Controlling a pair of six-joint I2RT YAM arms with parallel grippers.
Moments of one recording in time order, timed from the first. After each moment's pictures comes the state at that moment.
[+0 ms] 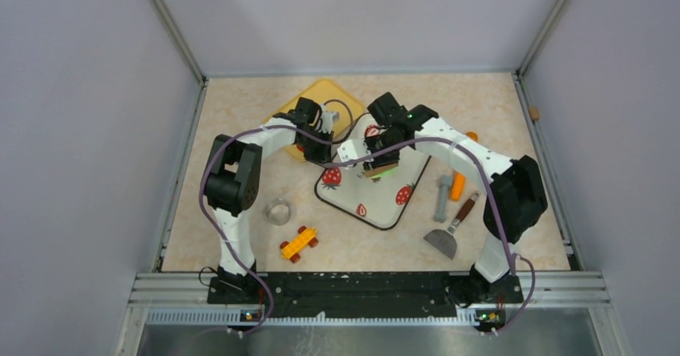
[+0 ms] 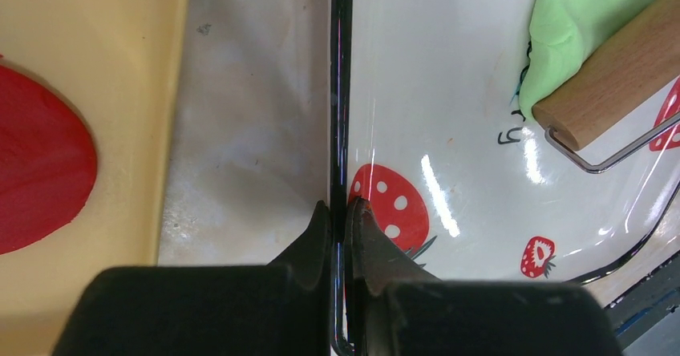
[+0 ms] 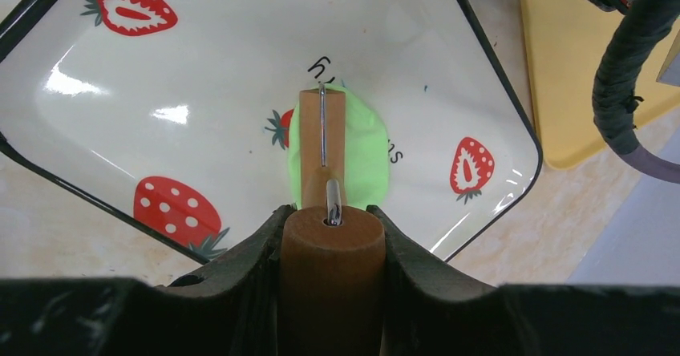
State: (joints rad) left arm -0.37 2.01 1.40 -0.54 0.41 -0.06; right arm 0.67 1.74 1.50 -0.89 -0.26 -1.29
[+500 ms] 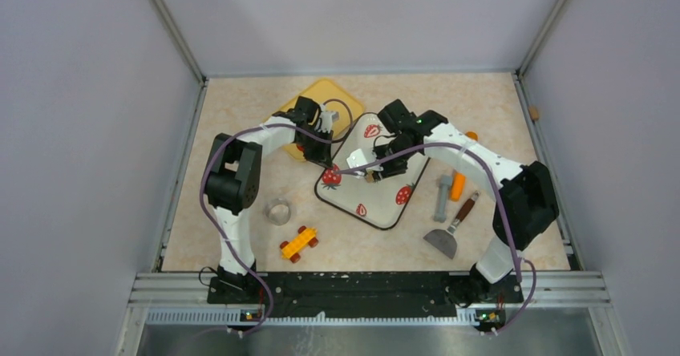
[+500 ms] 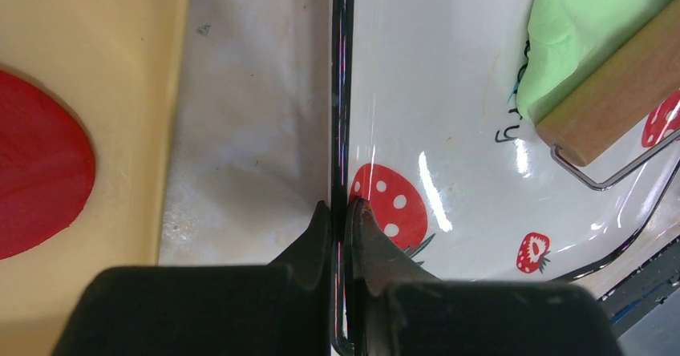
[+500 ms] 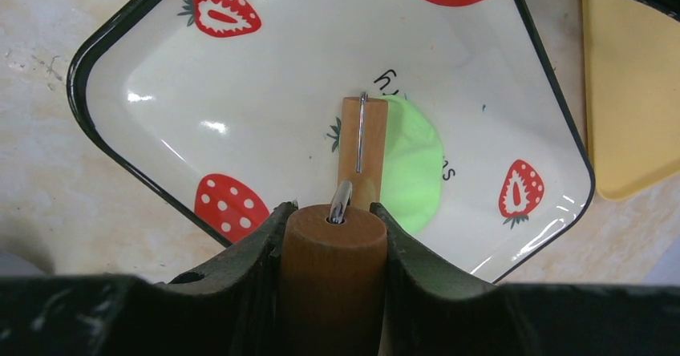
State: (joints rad) left arm -0.36 2.02 1.41 -0.56 0.43 -0.05; right arm 0.65 1.69 1.41 -0.96 -0.37 -1.34
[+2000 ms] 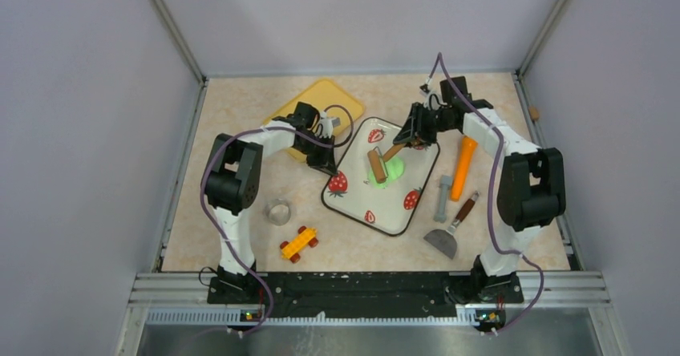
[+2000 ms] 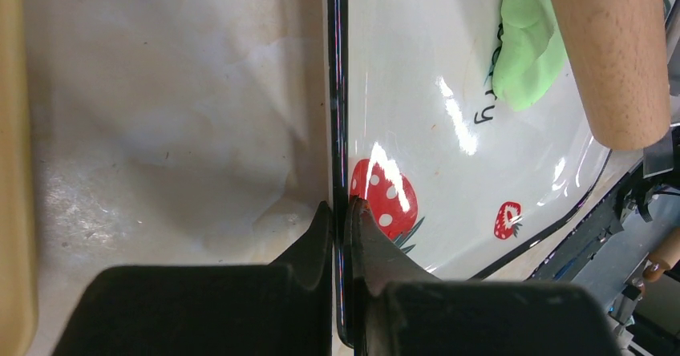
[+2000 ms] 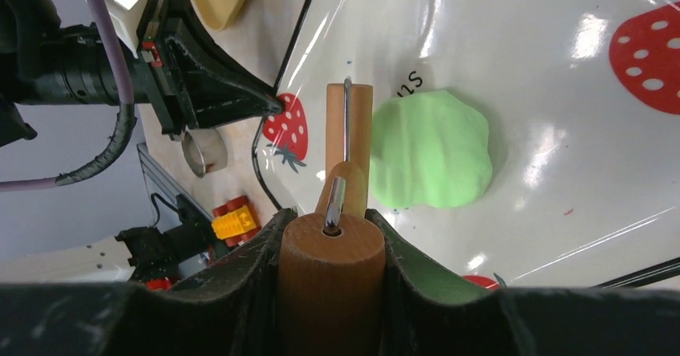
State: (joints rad) left arm -0.35 2.02 1.36 -0.54 0.58 -0.10; right arm 0.20 1.76 1.36 -0.58 -0.66 0.41
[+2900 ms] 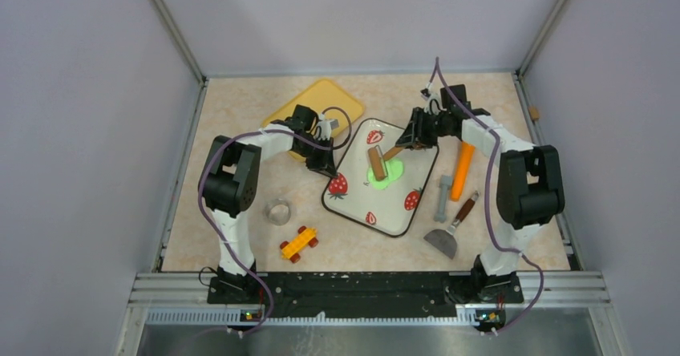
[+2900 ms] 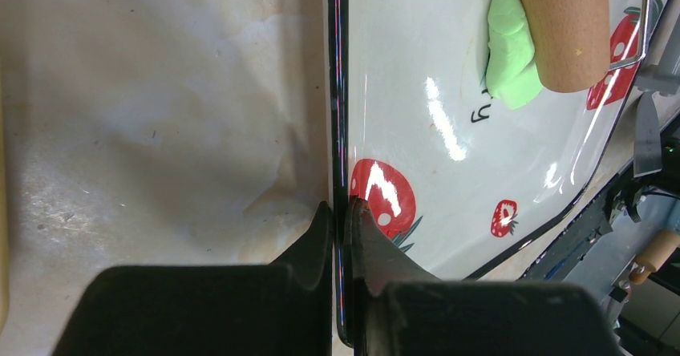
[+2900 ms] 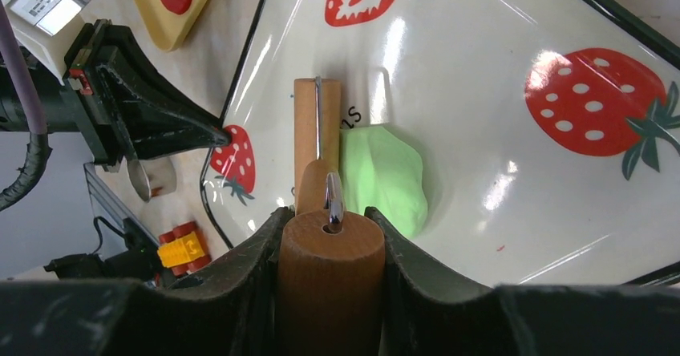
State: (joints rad) left arm -0.35 1.99 1.30 -0.50 0.59 -0.13; right arm 0.18 1.79 1.26 -0.42 -0.60 0.35
